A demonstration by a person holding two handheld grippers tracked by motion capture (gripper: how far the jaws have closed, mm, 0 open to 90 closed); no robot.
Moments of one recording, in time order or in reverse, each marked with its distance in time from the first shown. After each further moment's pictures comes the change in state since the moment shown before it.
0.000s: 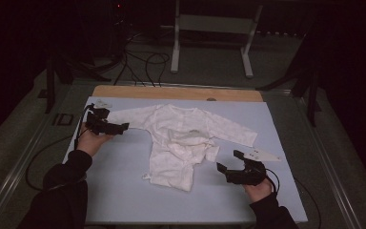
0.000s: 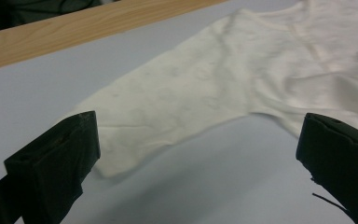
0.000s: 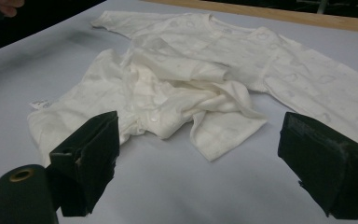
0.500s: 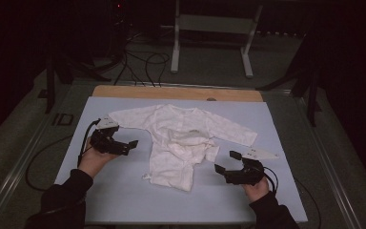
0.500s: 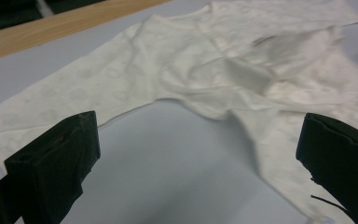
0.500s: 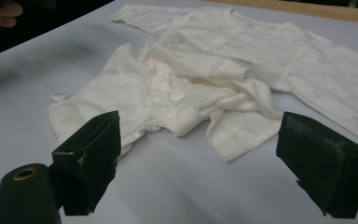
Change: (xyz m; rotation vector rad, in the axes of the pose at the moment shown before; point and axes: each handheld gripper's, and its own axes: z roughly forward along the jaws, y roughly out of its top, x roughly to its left) left arm -0.056 -0.027 -0.030 -0.087 -0.156 0.112; right arm -0.002 0.001 0.006 0.025 0.089 -0.015
